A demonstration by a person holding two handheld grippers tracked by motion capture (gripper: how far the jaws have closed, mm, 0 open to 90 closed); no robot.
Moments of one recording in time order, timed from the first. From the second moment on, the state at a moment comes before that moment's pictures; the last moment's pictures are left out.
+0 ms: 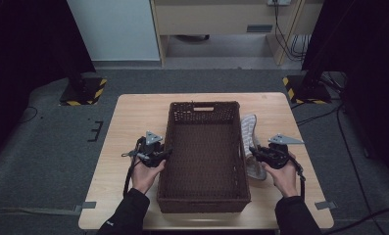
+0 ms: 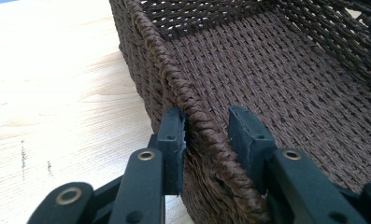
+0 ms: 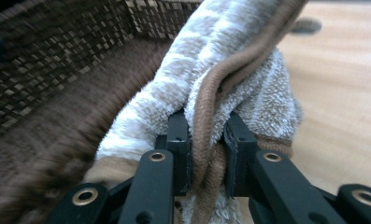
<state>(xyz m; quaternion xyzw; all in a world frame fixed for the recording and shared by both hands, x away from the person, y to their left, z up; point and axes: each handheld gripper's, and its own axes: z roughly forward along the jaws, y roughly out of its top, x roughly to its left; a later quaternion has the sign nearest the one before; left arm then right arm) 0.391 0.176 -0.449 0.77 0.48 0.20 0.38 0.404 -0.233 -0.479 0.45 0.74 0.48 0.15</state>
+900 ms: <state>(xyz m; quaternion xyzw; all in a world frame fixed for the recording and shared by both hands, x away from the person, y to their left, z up) 0.415 0.173 -0.445 0.78 0.47 0.21 0.35 0.381 -0.243 -0.449 0.42 0.75 0.49 0.15</state>
